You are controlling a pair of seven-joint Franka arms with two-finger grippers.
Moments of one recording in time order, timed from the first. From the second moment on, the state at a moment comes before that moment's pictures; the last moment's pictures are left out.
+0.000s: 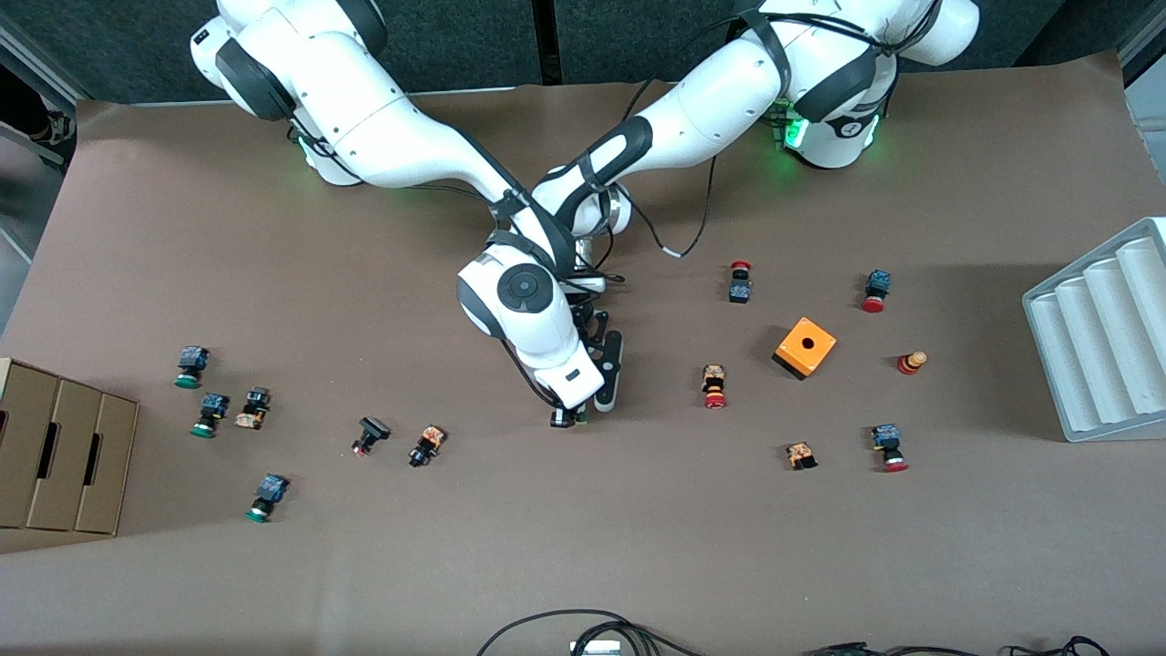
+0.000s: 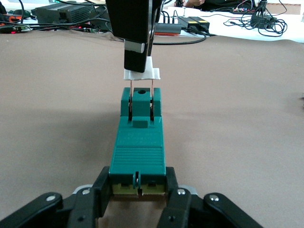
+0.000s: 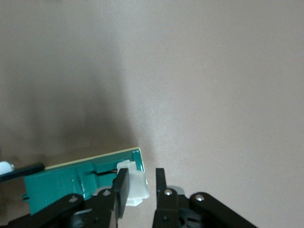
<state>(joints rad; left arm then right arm) -0.71 0.94 -0.43 -1.69 1.93 2.01 -2.47 0.64 0.79 0.05 -1.44 -0.12 2.47 -0.63</state>
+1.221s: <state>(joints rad) -0.71 0.94 -0.43 -1.69 1.93 2.01 -2.47 0.64 0.81 0.05 -1.44 -0.12 2.50 -0.60</state>
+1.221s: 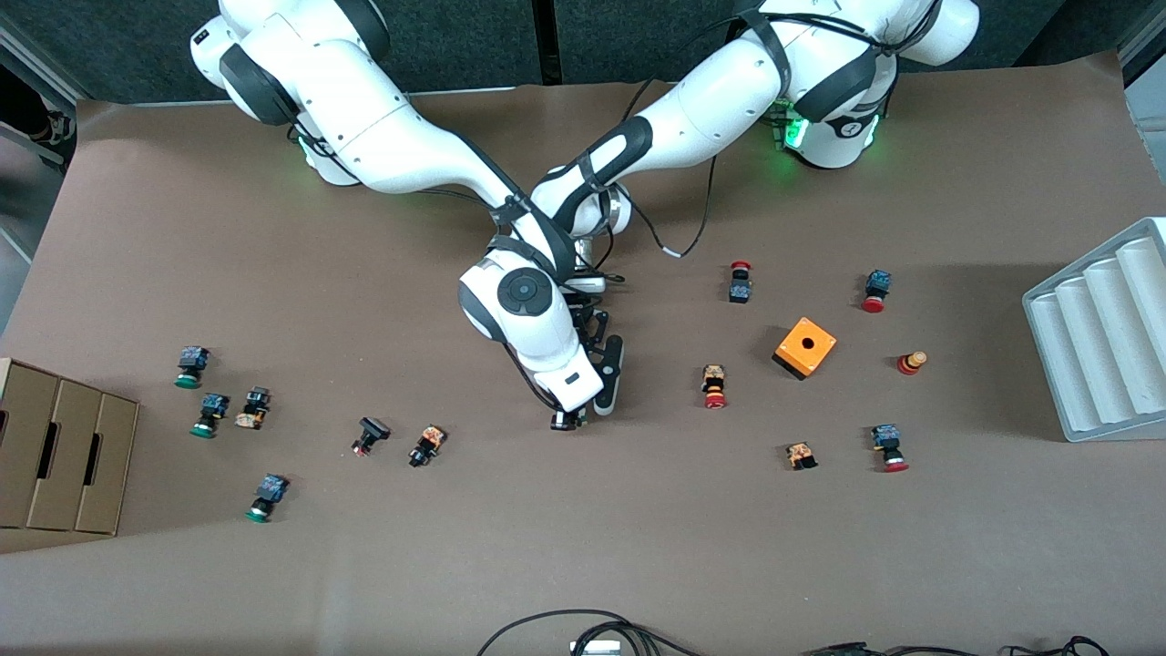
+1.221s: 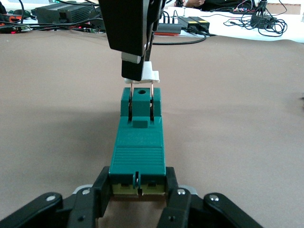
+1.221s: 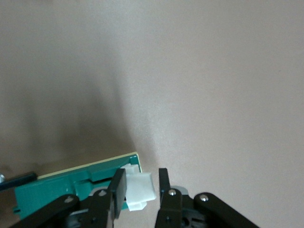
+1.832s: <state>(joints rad) -0.71 0.94 -0.43 -1.69 1.93 2.01 -2.47 0.64 0.82 0.05 -1.44 -0.12 2.52 -0.60</state>
